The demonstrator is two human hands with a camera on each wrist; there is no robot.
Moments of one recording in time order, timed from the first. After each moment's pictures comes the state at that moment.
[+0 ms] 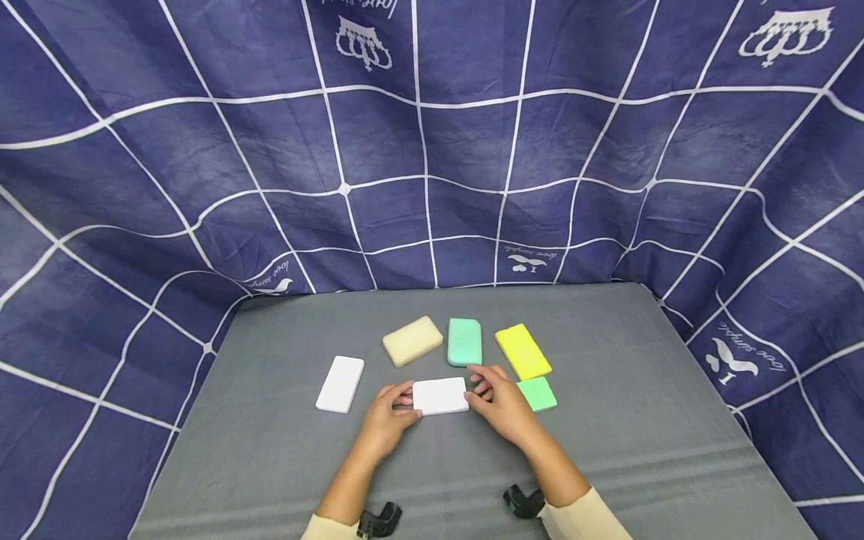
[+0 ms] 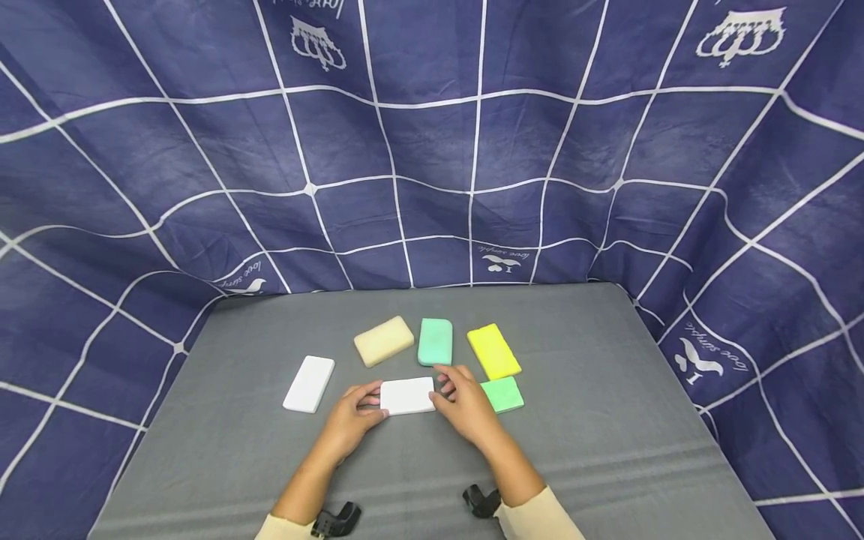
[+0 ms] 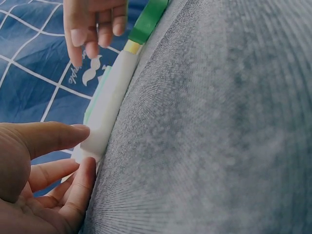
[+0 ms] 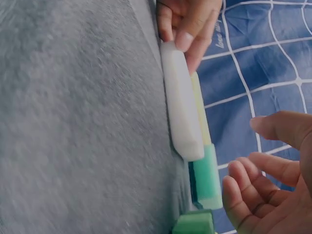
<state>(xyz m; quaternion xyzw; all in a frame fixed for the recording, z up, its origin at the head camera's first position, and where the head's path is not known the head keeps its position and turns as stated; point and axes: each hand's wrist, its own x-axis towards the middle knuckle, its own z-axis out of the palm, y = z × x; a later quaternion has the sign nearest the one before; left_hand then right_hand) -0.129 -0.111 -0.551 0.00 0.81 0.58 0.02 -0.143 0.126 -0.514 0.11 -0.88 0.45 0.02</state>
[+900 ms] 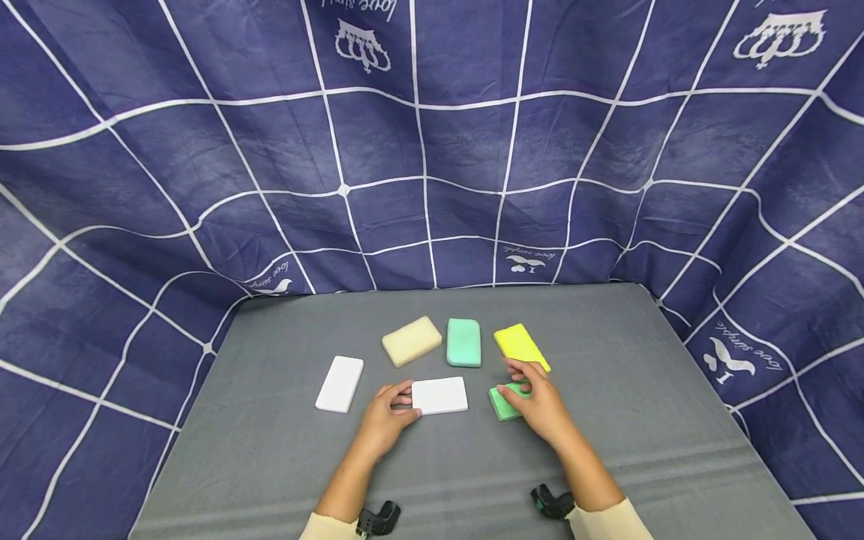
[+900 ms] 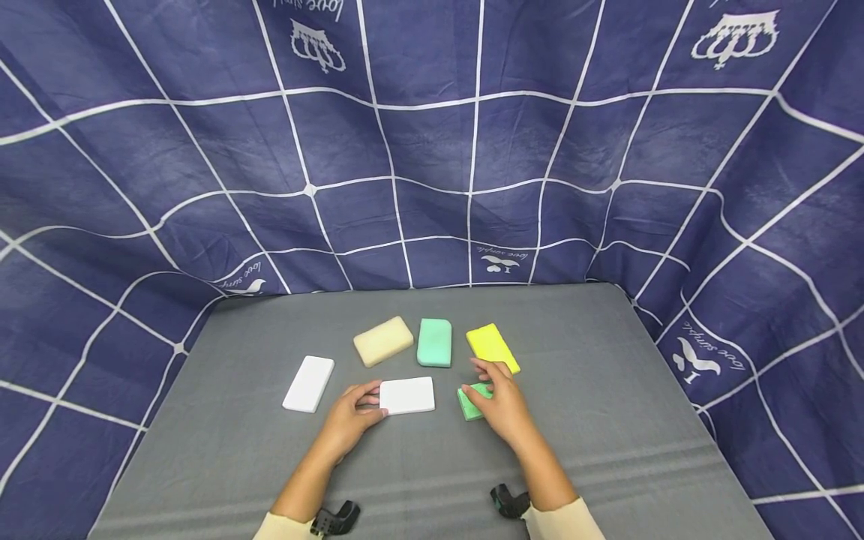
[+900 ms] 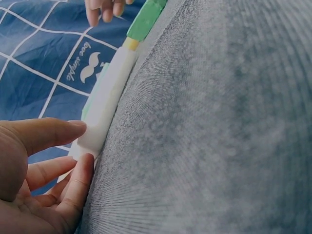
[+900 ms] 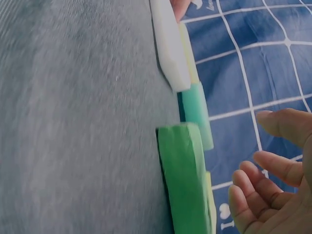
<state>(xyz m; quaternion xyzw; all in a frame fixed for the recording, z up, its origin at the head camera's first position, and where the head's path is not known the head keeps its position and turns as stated) -0.130 -0.113 -0.552 0.00 0.81 0.58 0.02 -0.141 0.180 -0.511 0.06 -0.89 0.46 0.05</state>
